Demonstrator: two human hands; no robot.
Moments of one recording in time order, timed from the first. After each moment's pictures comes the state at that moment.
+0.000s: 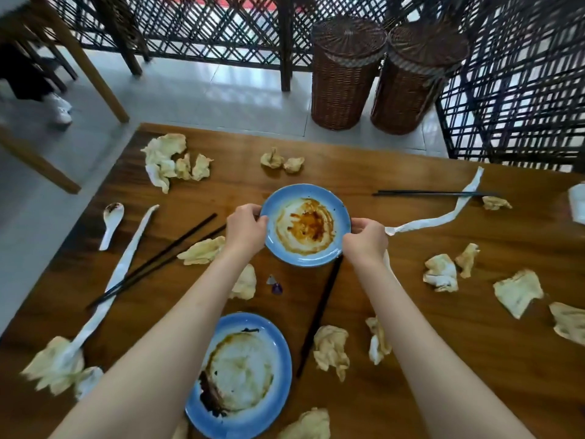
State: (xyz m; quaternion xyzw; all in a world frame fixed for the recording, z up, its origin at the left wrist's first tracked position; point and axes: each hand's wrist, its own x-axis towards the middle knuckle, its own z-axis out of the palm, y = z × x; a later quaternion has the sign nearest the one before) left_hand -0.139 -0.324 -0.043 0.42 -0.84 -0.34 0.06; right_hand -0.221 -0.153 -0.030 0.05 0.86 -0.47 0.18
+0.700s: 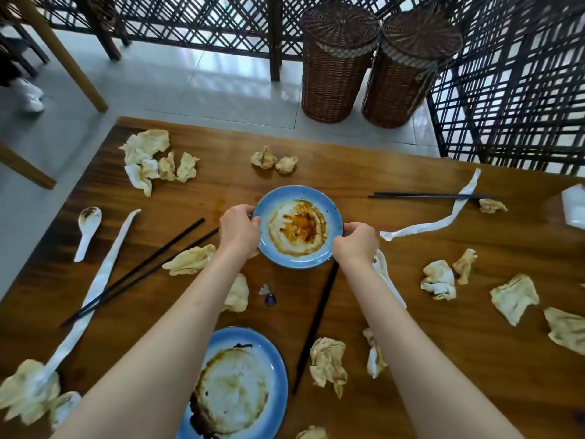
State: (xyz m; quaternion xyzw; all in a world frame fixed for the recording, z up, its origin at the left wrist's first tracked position) left_hand -0.159 -0.338 -0.061 0.44 -0.83 -0.34 0.05; right_hand -0.232 -0.174 -0.044 0.09 0.88 -0.42 0.19
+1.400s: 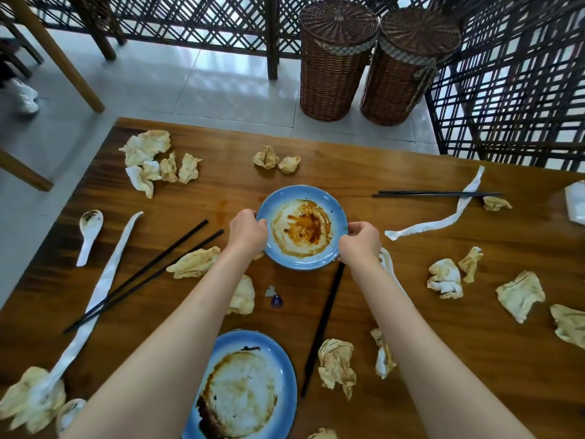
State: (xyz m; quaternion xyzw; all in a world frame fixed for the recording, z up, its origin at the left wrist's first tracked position) left_hand -0.163 -0.340 -0.068 0.45 -0.80 -0.39 -0.03; right_hand -0.237 -0.173 -0.053 0.13 0.84 -0.47 0.23
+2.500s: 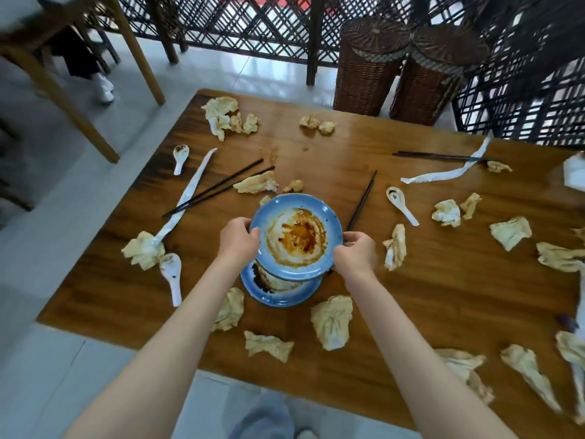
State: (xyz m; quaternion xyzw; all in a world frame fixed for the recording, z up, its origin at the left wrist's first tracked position) left_hand 0.061 -0.273 -0.023 0.46 -0.79 -0.39 0.04; right_hand -0.039 -0.110 -0.026 0.07 0.83 -0.49 0.25
